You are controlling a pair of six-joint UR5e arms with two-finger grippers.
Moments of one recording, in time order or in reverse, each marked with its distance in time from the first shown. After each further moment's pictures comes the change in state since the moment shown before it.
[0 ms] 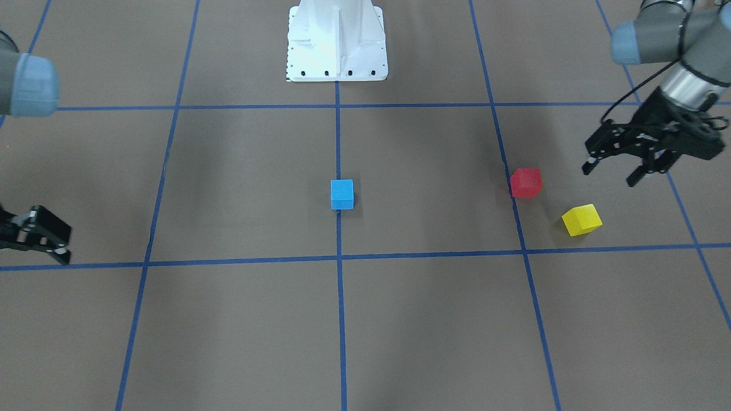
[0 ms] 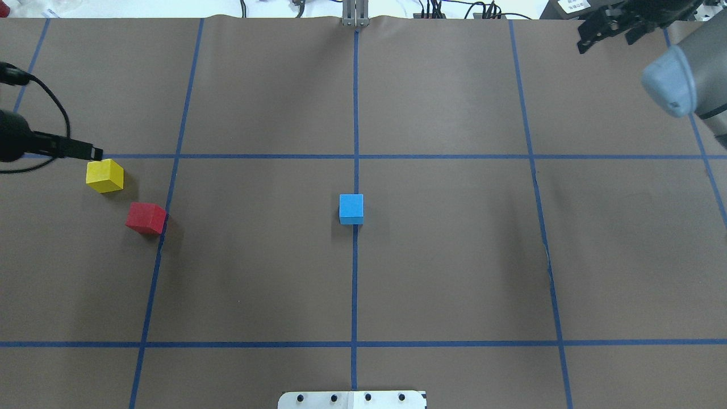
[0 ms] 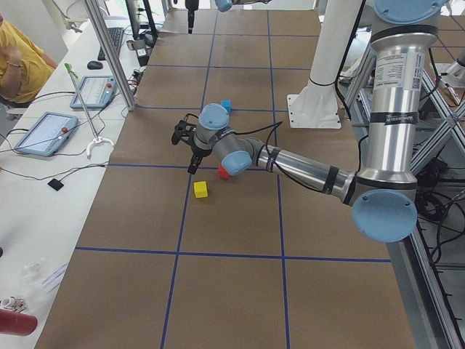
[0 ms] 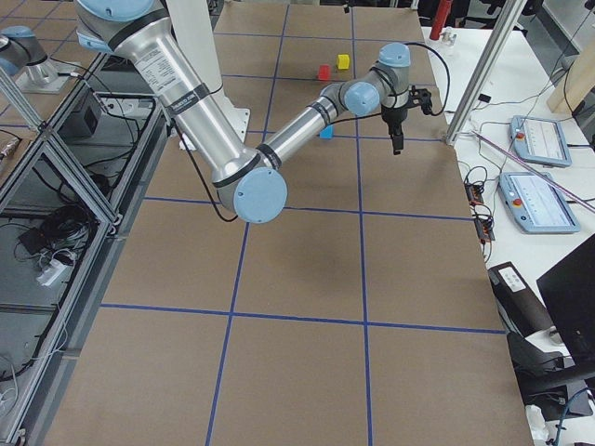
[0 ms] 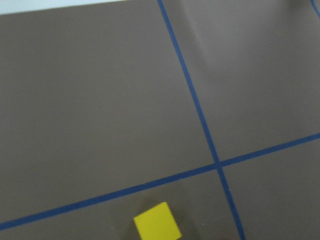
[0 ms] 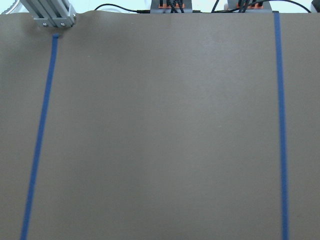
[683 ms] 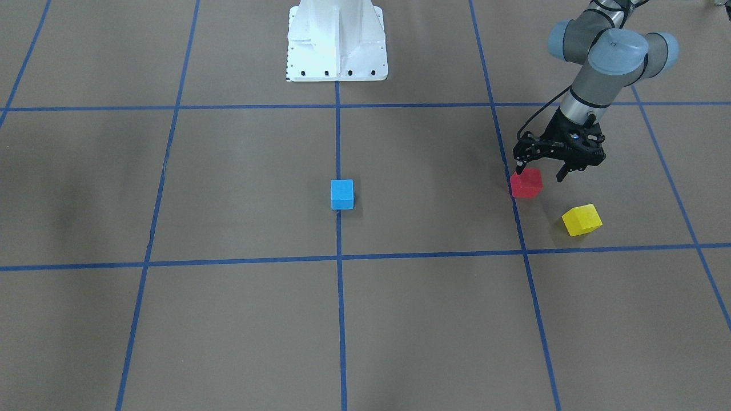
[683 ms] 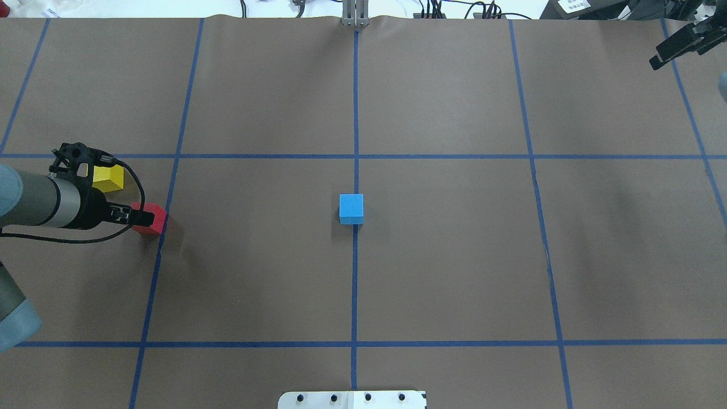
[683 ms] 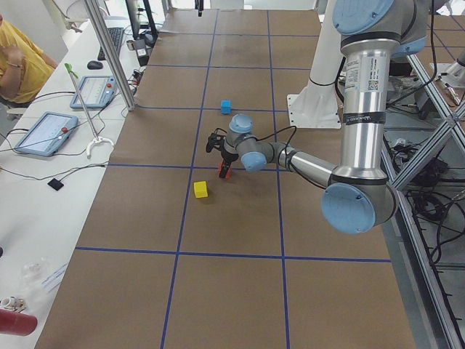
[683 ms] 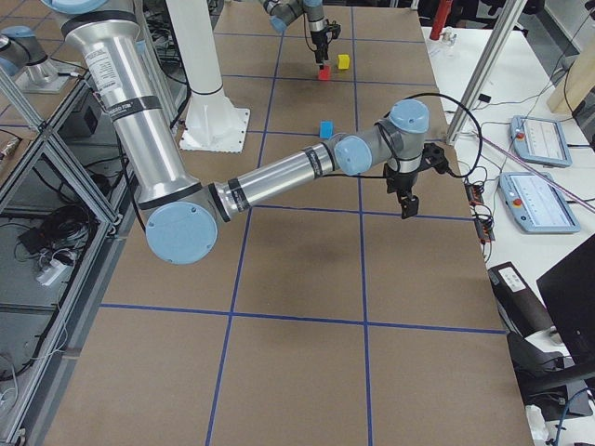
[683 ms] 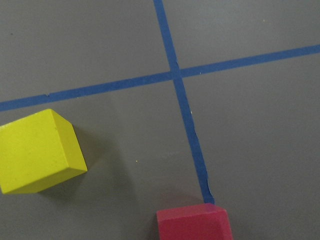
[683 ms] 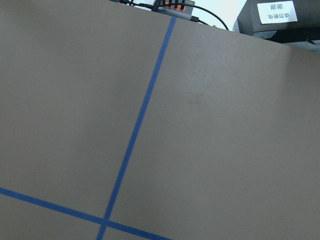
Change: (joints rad) left arm 0.247 0.016 0.050 0.002 0.187 -0.083; right arm 0.092 -0.108 0.002 0.007 0.053 -0.212
